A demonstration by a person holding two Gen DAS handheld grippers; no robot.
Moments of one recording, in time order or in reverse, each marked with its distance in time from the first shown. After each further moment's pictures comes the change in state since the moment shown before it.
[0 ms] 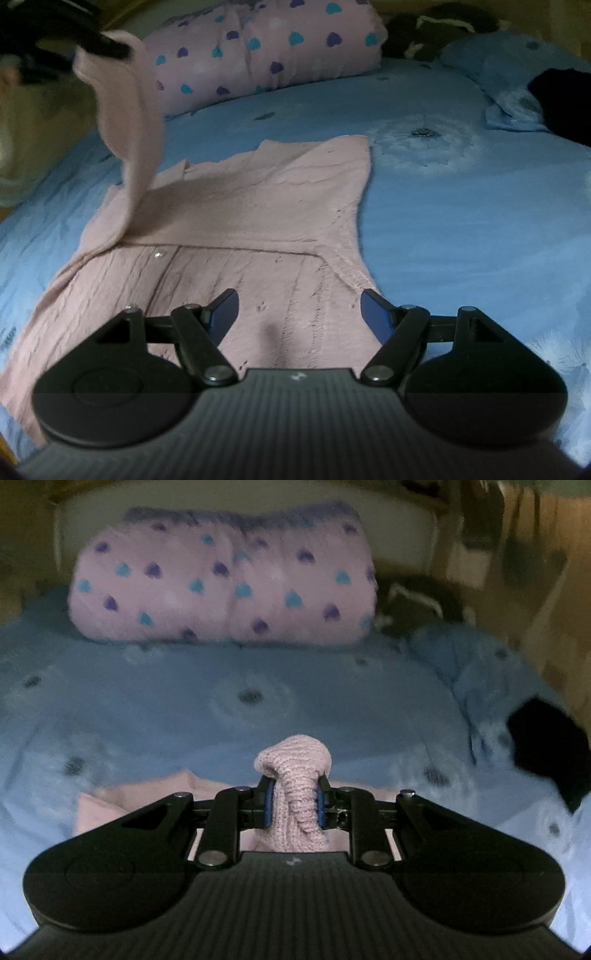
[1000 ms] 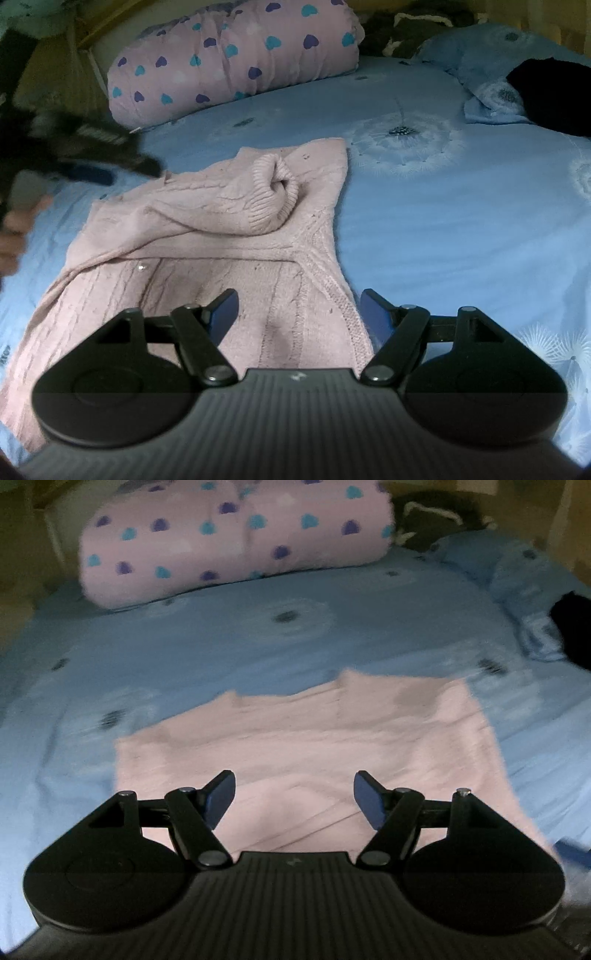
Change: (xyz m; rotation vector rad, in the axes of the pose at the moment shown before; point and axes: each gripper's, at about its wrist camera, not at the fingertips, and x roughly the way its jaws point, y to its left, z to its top) left arm 0.010 0.043 -0.061 0.152 0.173 0.180; right arm 0.001 -0.009 0.002 0.042 -0.008 -0.041
